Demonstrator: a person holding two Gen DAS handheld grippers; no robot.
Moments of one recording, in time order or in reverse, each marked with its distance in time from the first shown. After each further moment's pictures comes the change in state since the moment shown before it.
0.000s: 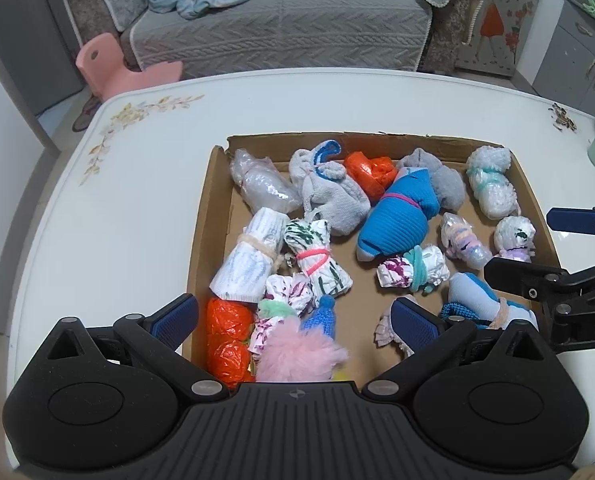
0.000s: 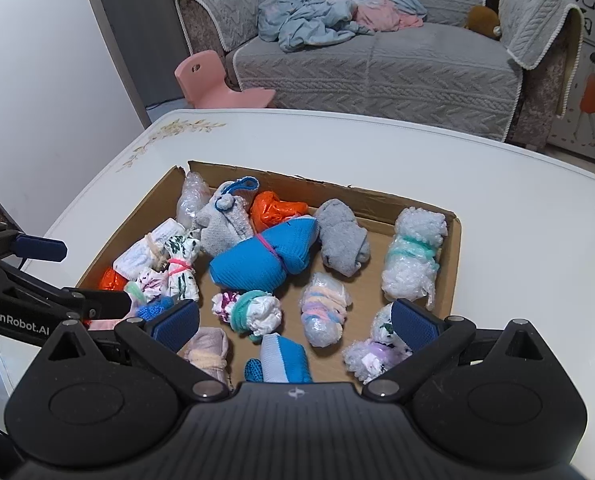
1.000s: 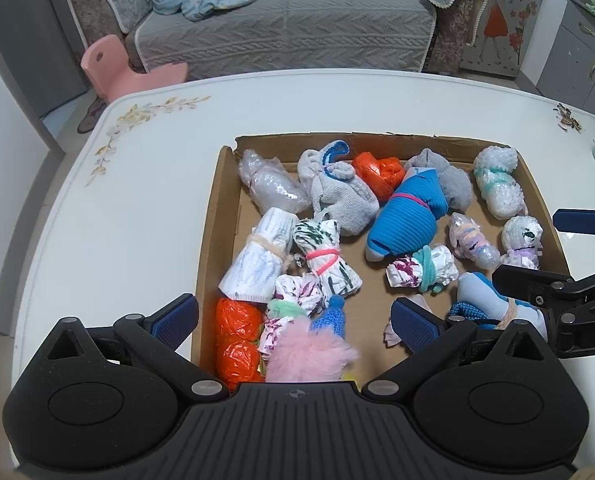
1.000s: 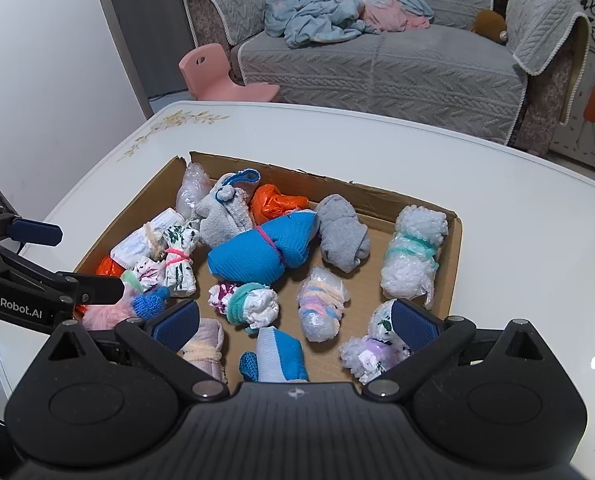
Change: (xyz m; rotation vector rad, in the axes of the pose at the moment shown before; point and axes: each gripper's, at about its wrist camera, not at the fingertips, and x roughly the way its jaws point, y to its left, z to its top) left arm 0.001 0.005 -0.002 -0.002 -0.004 0.013; right arm 0.000 -0.001 -0.001 -0.042 0.012 -0.002
